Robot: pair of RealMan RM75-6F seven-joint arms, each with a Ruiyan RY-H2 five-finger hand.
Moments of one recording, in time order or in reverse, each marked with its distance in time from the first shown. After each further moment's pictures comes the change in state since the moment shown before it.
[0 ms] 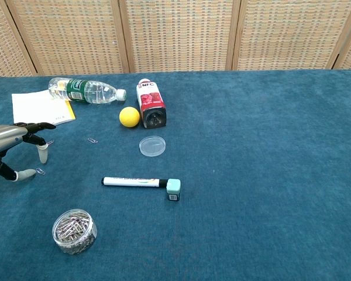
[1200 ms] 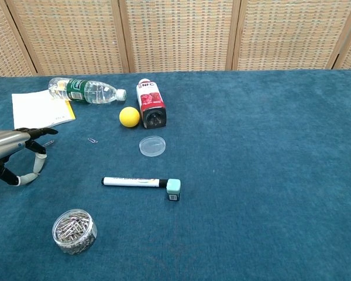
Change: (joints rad) left arm 0.003 -0.028 0.008 0.033 0.006 -0.009 -0.011; right arm 0.001 0.000 -0.001 0.001 -0.002 -0.001 0.005
